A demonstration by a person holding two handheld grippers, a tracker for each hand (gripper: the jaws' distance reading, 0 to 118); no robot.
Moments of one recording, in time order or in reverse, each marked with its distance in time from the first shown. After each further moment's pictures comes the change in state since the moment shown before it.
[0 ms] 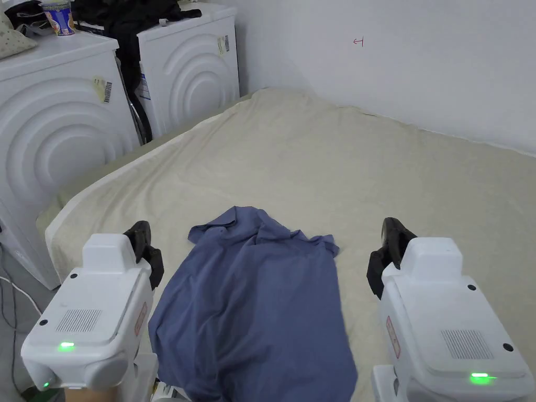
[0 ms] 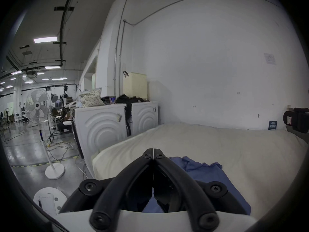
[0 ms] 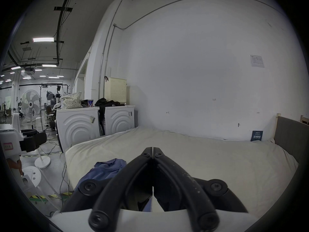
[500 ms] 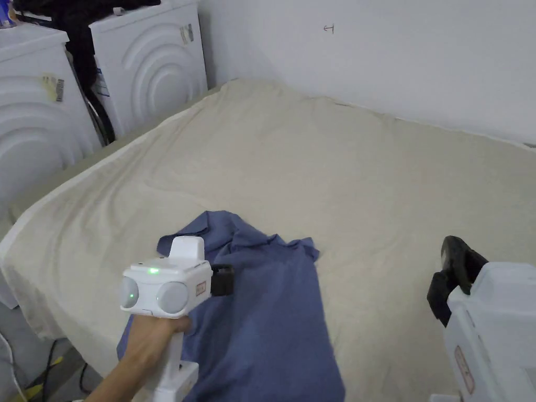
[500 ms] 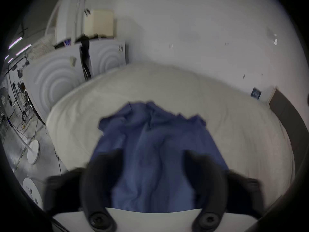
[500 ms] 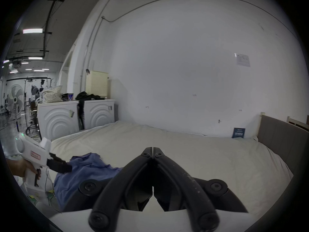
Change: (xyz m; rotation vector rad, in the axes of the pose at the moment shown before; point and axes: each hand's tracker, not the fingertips) left arm 0.087 -0.067 -0.184 -0.660 -0.276 -0.010; right arm 0.075 -0.011 -0.009 -0.062 -0.189 0.004
